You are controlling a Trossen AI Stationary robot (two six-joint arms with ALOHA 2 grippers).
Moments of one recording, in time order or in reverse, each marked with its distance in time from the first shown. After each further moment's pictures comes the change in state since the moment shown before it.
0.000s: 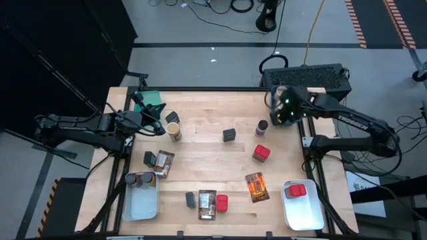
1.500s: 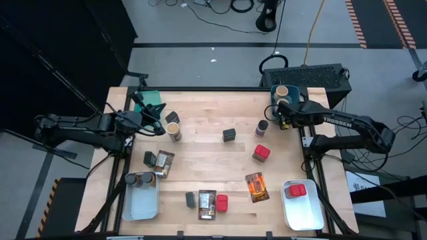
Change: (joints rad) left arm 0.000 0.000 0.000 -0.002 0.000 0.000; right arm -0.077 0.102 -0.261 -0.062 0.372 0.162
